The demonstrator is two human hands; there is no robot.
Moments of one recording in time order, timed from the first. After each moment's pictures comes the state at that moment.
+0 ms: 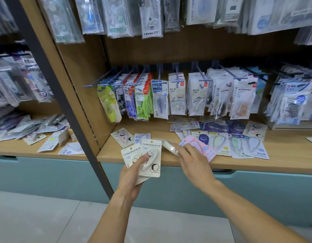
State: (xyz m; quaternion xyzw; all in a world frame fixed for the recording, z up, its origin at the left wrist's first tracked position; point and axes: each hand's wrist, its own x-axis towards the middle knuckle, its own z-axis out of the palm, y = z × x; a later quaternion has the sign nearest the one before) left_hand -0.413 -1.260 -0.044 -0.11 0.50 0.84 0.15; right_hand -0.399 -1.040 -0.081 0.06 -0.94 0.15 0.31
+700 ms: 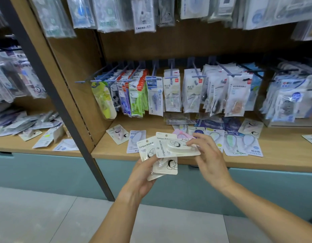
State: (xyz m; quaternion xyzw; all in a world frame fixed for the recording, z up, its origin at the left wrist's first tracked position) left_hand -0.395 -1.214 -0.032 -0.05 0.50 0.83 0.23; right_hand -0.356 -0.998 -0.049 0.08 -0.86 0.40 0.32
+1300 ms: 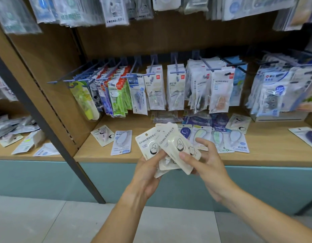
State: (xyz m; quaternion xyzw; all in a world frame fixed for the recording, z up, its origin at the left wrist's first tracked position) left_hand -0.378 -1.148 -0.021 -0.01 0.48 0.85 0.22; right_hand -0.313 -0.994 -0.020 -0.14 -0.63 0.75 0.12
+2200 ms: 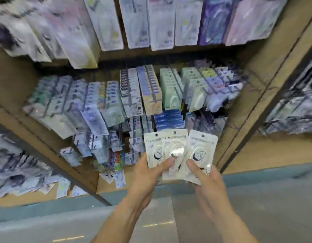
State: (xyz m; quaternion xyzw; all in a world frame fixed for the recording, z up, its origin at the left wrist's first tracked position) left_hand -0.234 -1.101 0.611 0.07 0.59 0.75 0.30; right_hand -0.134 -0.973 0.612 -0.31 -0.49 0.79 0.18
